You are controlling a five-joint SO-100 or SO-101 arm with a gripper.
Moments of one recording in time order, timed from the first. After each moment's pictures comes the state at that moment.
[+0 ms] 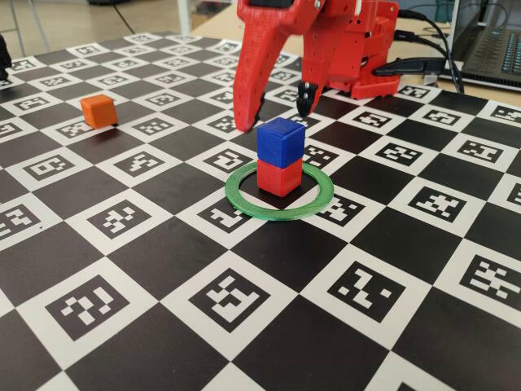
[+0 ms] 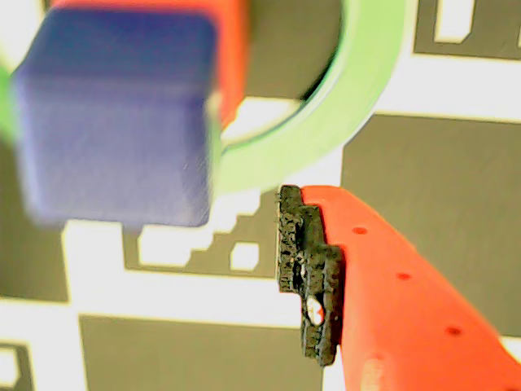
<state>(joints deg) -18.2 88.2 92.7 74.9 17.5</state>
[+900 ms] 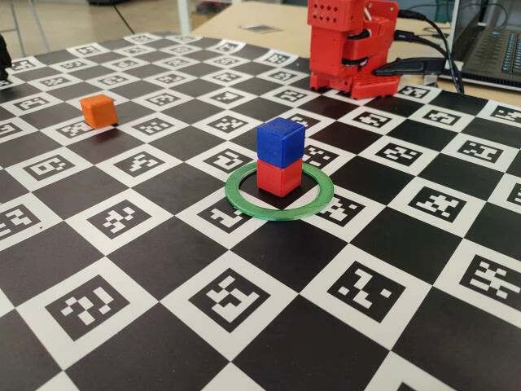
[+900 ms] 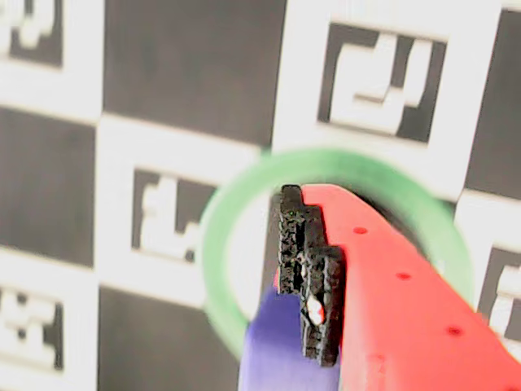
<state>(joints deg) 13.3 95.1 64.7 99.8 -16.3</state>
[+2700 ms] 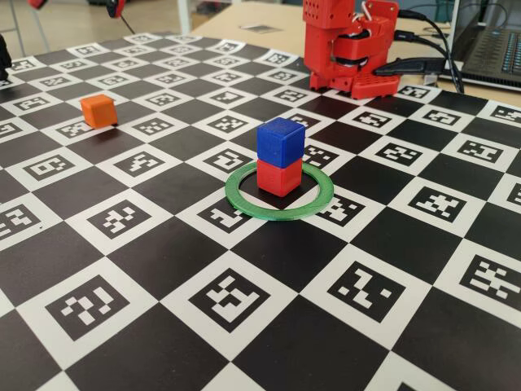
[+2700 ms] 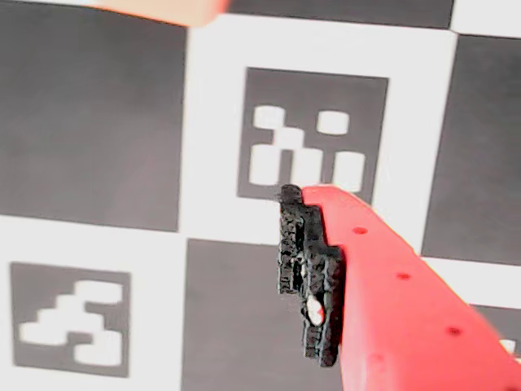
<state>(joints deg) 31.0 70.8 59.5 90.3 -32.5</state>
